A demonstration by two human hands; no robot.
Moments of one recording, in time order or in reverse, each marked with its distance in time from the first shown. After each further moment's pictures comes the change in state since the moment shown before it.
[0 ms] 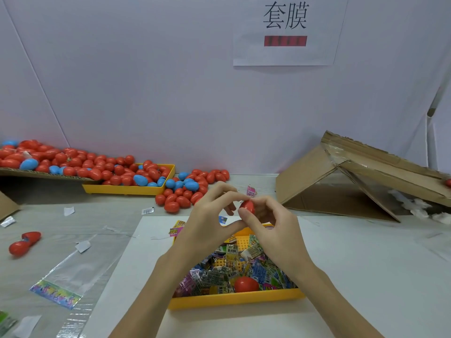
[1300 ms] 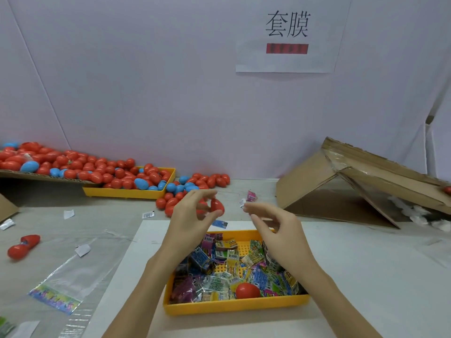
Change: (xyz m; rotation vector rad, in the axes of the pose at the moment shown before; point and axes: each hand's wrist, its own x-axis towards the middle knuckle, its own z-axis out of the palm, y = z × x) left_hand -0.010 -0.036 -0.012 -0.038 0.083 -0.456; right_hand 0.009 0.014 -0.009 -0.131 -0.048 0.002
